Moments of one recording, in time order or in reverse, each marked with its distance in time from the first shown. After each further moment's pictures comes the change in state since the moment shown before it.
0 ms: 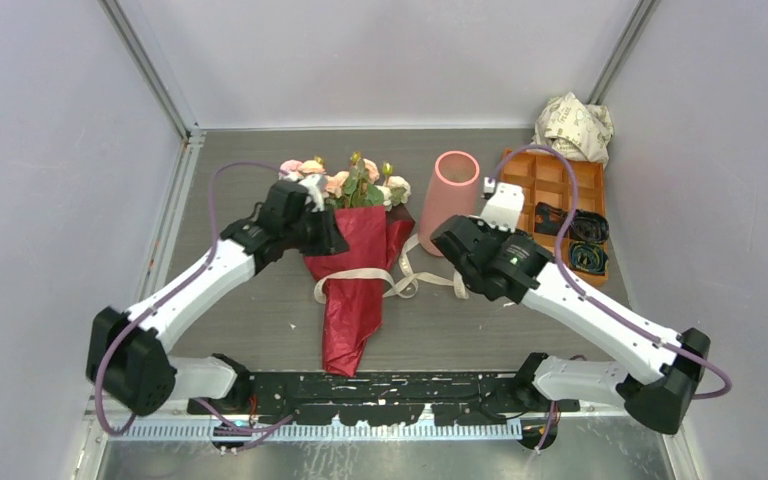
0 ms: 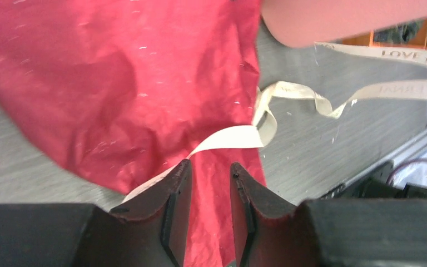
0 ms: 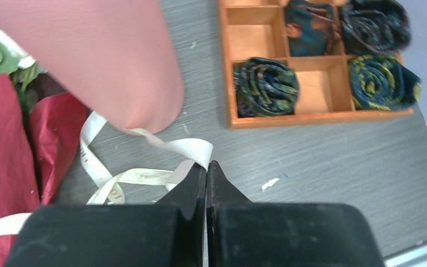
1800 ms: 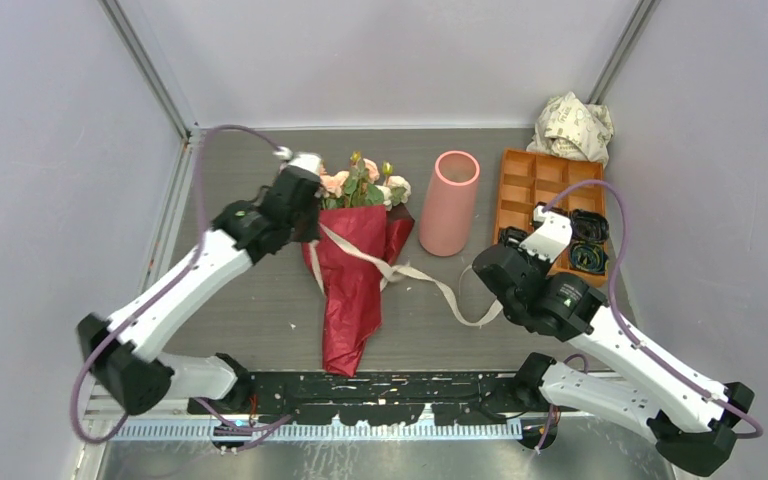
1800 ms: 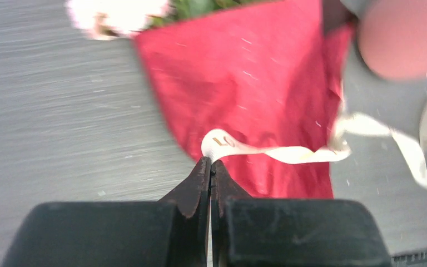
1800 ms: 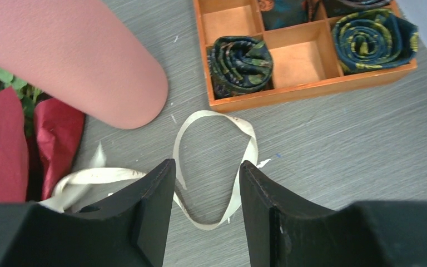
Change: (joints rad) left arm -0.198 0.120 0.344 -0.359 -0.479 0.167; right arm 0.000 -0.354 -0.187 -0.112 0.009 0.175
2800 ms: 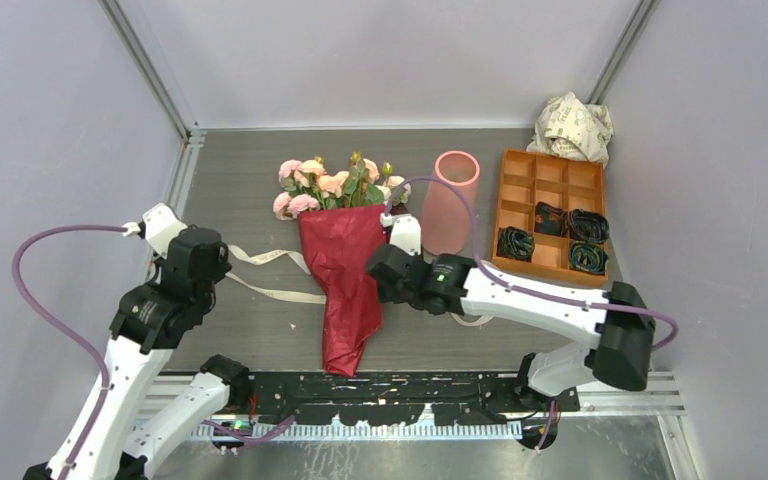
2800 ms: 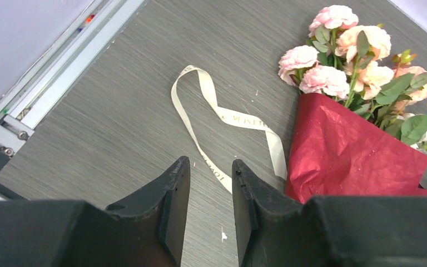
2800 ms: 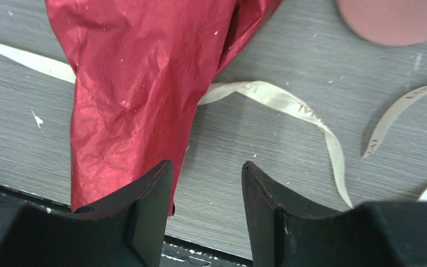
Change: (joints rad) left arm 0.283 -0.646 -0.269 -0.229 -0.439 -0.402; right arm 0.254 0.555 0.169 0.388 -0.428 -0.241
